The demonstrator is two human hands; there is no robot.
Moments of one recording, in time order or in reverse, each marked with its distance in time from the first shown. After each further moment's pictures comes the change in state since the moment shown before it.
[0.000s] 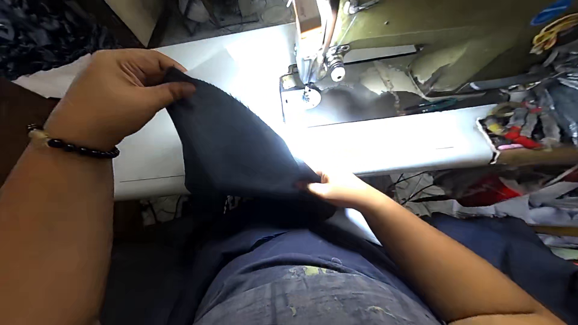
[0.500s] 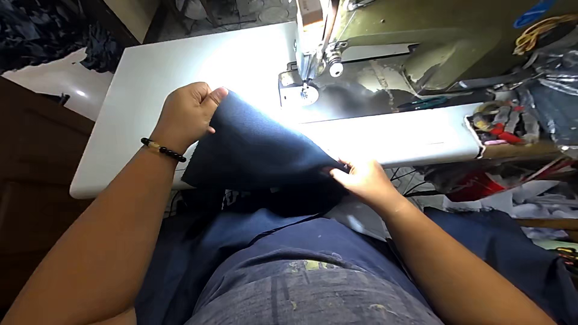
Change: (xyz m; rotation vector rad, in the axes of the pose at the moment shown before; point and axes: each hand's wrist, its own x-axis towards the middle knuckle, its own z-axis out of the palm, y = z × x) left_hand -0.004 0.006 0.071 0.065 0.036 -0.435; right_hand -0.034 0.037 -0.004 -0.317 0.572 -0.058
